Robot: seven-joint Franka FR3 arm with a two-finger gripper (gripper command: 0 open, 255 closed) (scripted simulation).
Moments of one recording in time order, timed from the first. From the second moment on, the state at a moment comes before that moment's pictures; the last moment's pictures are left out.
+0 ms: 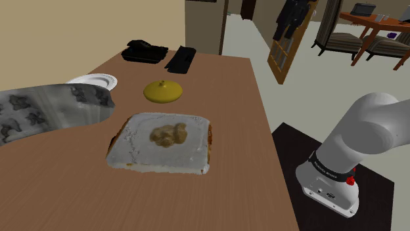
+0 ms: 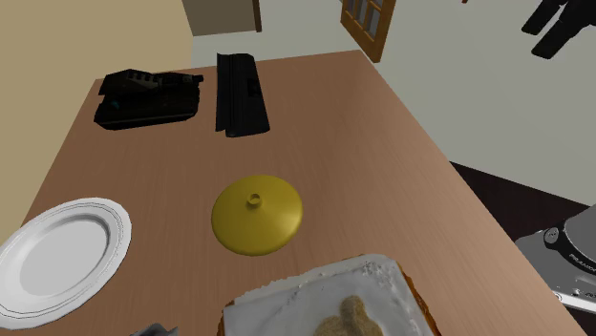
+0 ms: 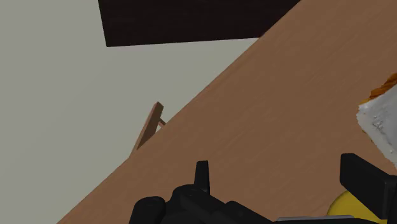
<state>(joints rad) -0.02 -0.81 -0.02 -2.29 0.08 1.61 -0.05</state>
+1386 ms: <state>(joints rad) 0.03 -0.23 0.28 -2.01 0.09 1.89 0.29</state>
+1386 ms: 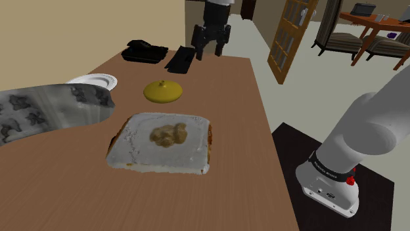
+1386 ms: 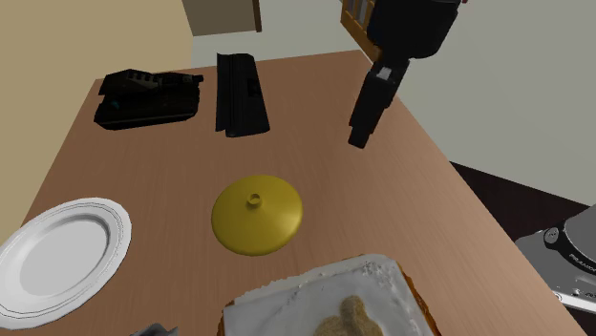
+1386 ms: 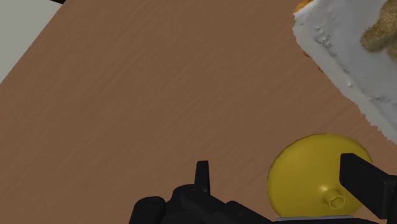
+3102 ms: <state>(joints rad) 0.16 0.40 0.35 -1.50 -0.14 1.95 0.56</state>
